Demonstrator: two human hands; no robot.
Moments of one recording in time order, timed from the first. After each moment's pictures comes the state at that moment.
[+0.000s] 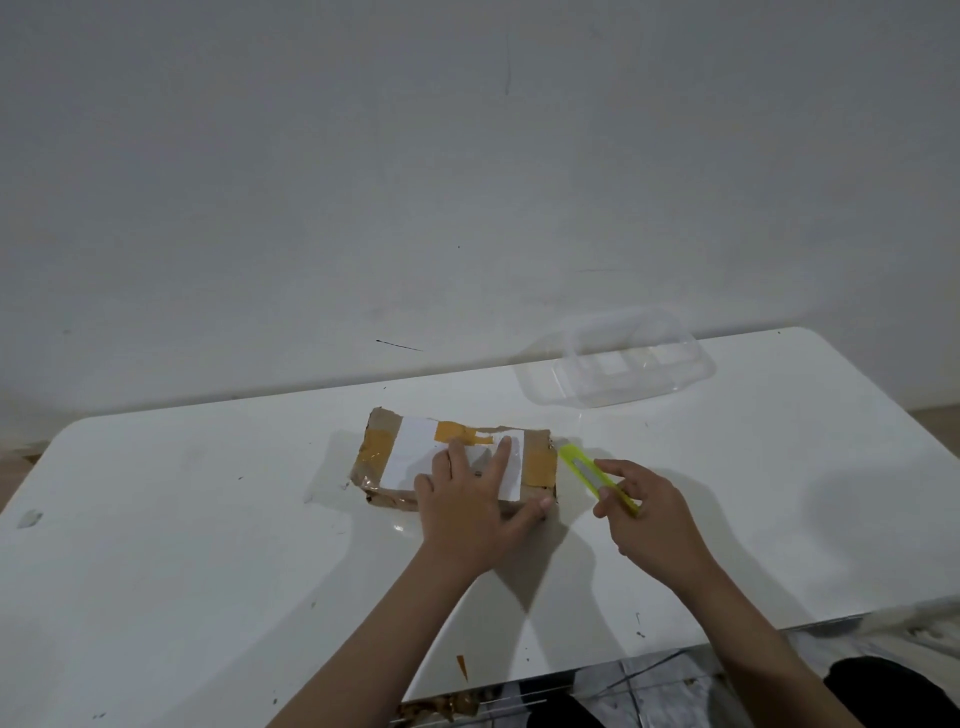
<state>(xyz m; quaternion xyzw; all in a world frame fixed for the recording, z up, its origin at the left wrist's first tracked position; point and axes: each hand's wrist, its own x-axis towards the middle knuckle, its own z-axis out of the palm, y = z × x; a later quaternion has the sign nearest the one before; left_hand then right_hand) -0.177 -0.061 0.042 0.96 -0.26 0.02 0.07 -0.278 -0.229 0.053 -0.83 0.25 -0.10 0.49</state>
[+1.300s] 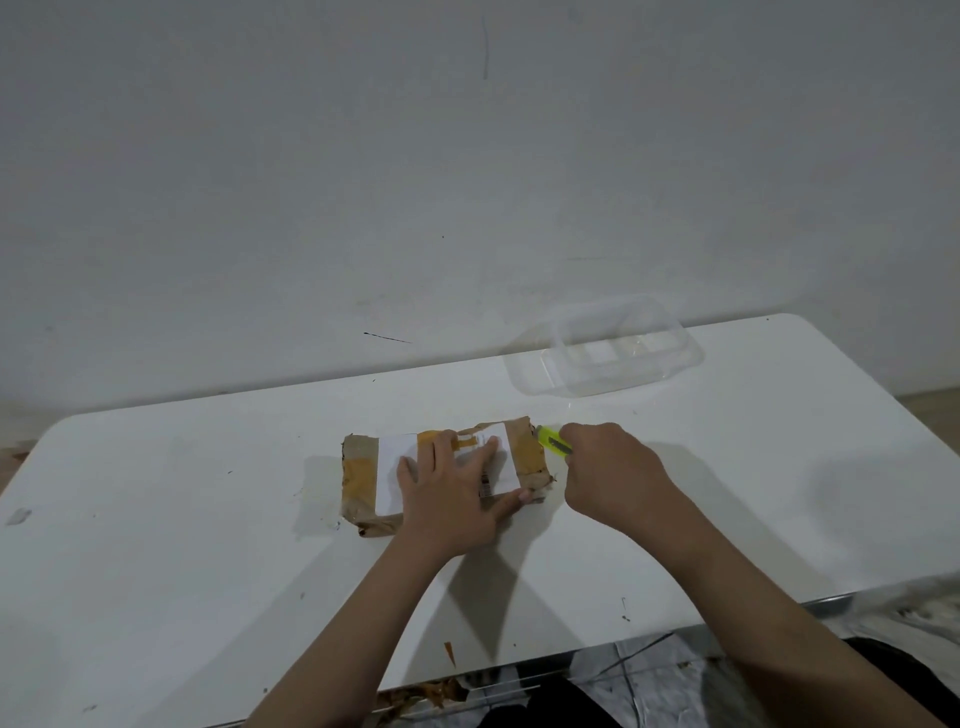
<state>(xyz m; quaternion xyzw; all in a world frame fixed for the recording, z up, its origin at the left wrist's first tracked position) -0.173 -0.054 0.044 0.96 -0.26 -0.07 0.09 -0.247 -0.212 0.113 -0.98 0.16 0.05 0.14</state>
